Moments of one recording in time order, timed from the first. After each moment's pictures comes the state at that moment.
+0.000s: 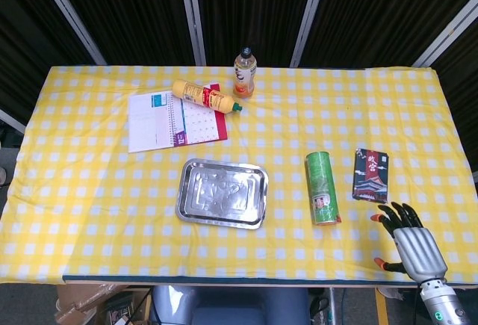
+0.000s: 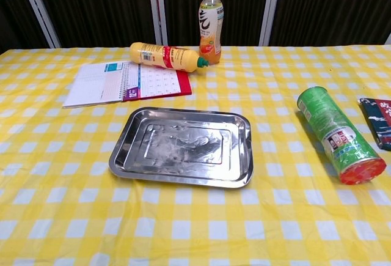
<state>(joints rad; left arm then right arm) -0.11 -0.96 -0.39 -1.78 1.19 1.48 -0.76 0.11 -1.03 -0.04 -1.83 -1.52 1.30 -0.11</state>
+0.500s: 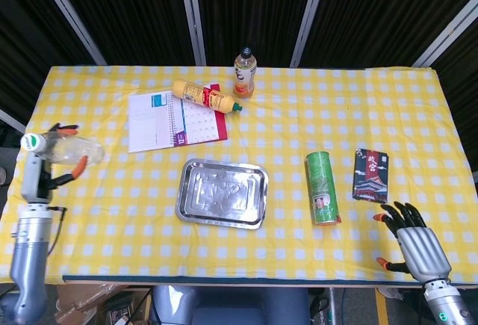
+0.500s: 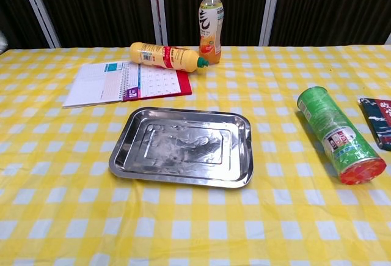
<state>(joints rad) -0.31 -1.36 -0.33 -1.67 1.24 1.29 -0.75 0.11 -1.01 -0.04 -1.82 -1.54 1.32 -0.08</state>
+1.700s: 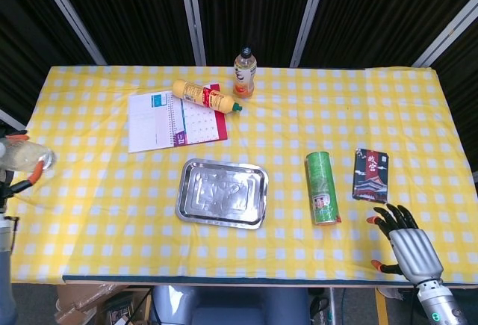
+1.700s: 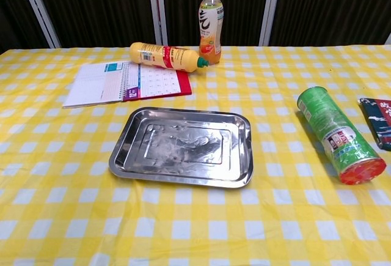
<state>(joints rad) -0.21 -1.28 -0.34 -1.56 1.25 1.34 -0.74 0.12 -1.03 -0.05 -1.83 -1.53 1.30 -0.12</state>
